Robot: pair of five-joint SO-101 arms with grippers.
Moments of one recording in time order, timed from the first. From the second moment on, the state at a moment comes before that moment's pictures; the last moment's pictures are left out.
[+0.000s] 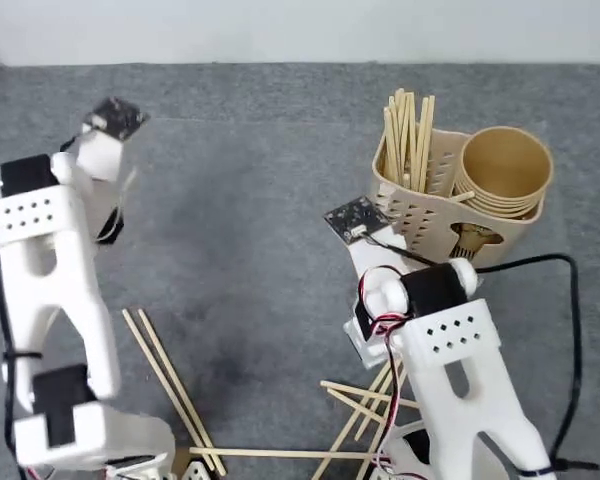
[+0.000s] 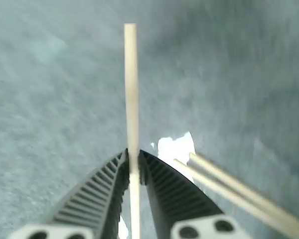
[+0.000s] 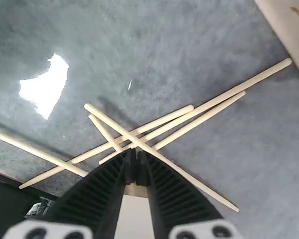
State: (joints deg) left arm -16.4 -2.5 -1.3 88.9 -29.8; right arm -20.7 -38.1 35.9 96.4 8.9
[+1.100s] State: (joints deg) left arm 22.3 -20.9 -1.3 34.3 25.4; right arm 11.6 -69.6 56.9 82.4 4.4
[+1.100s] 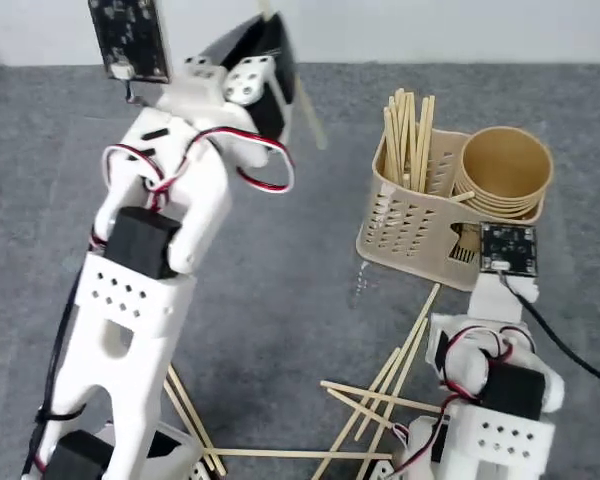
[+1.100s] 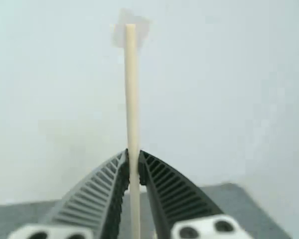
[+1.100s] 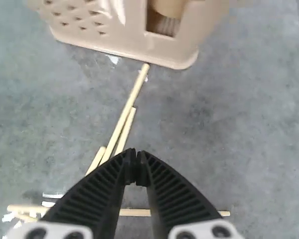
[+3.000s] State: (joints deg) left arm -14.4 -46.6 17.3 78.9 11.6; right arm -17.8 -69.9 59.2 85.7 25.3
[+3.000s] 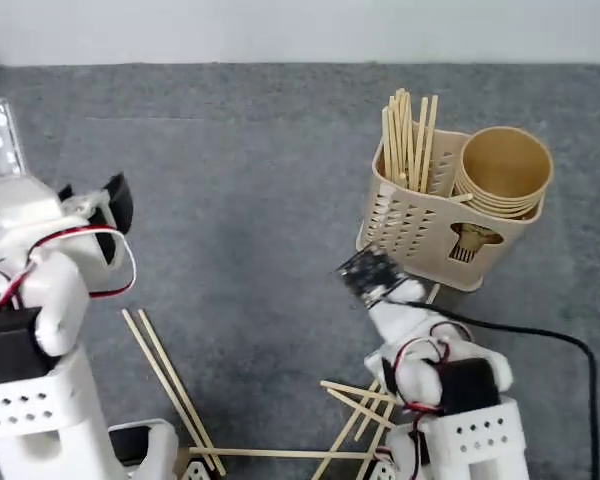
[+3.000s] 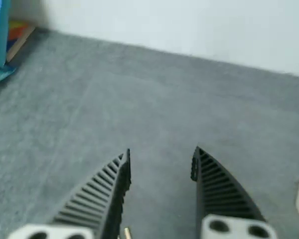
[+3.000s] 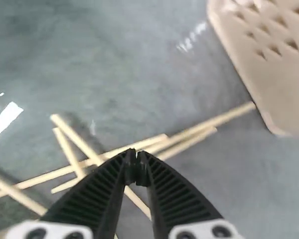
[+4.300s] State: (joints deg) left arm -17.3 -49.2 28.0 74.2 7.9; right arm -45.1 -25.9 57.1 73.7 24.5
